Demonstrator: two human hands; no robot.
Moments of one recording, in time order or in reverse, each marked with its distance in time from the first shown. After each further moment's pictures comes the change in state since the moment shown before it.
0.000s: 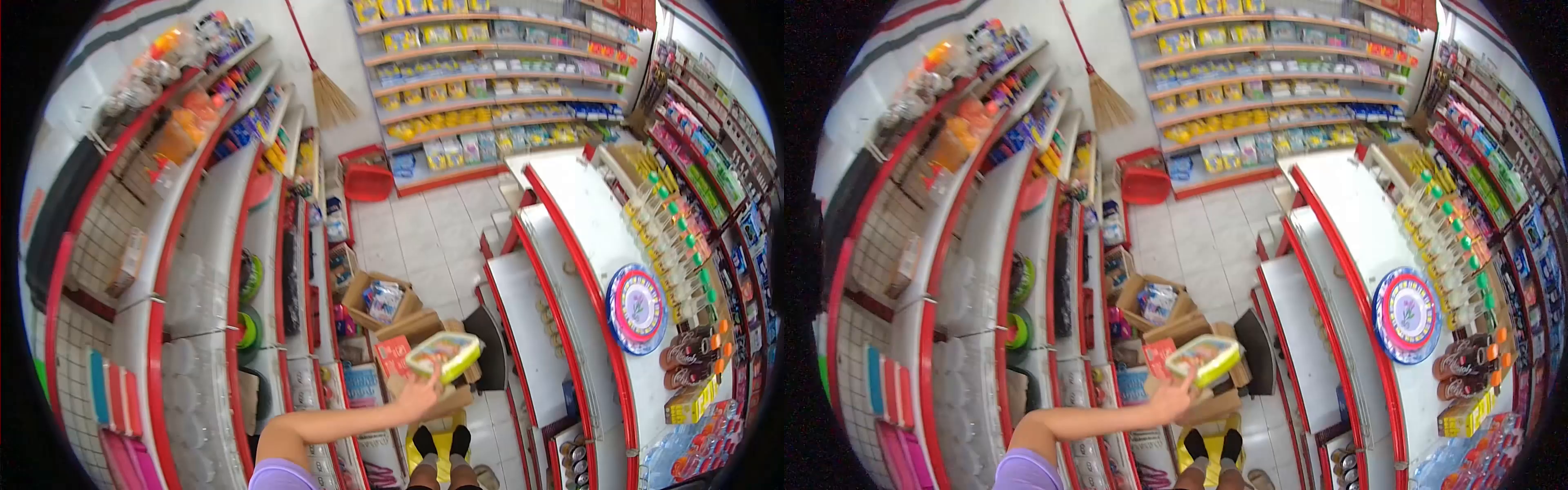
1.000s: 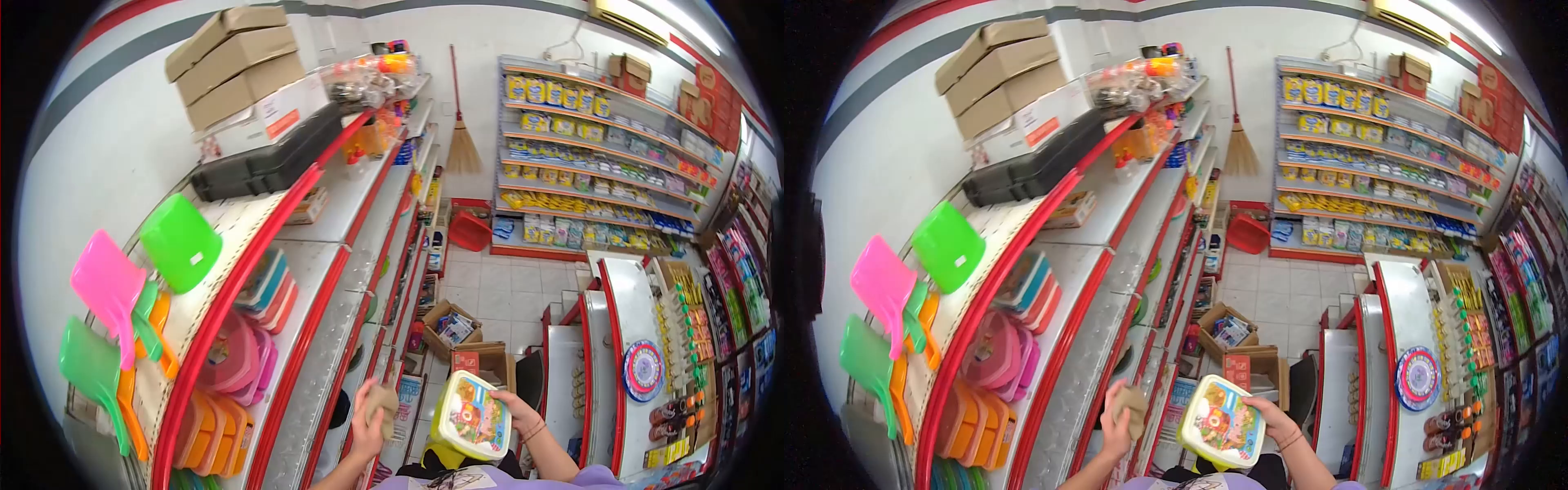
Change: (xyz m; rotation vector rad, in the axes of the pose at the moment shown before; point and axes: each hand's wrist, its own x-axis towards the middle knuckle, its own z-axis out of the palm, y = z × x) left_hand -0.329 0.056 -0.269 -1.105 1.177 -0.952; right_hand -0.136 -0.234 -0.207 0.948 -0.832 -0.631
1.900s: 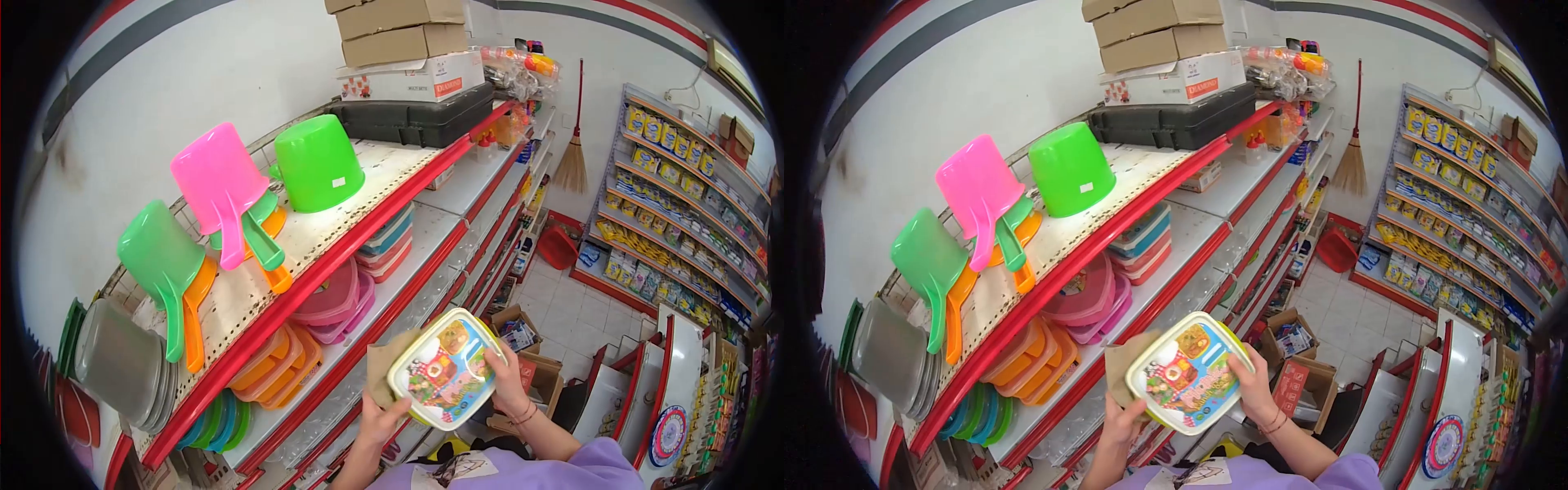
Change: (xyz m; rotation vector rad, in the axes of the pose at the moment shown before) left_hand -0.036 0.072 -0.071 -0.494 0.371 -0.034; right_hand 0.050 -0.003 0.219 -0.279 -0.193 -0.512
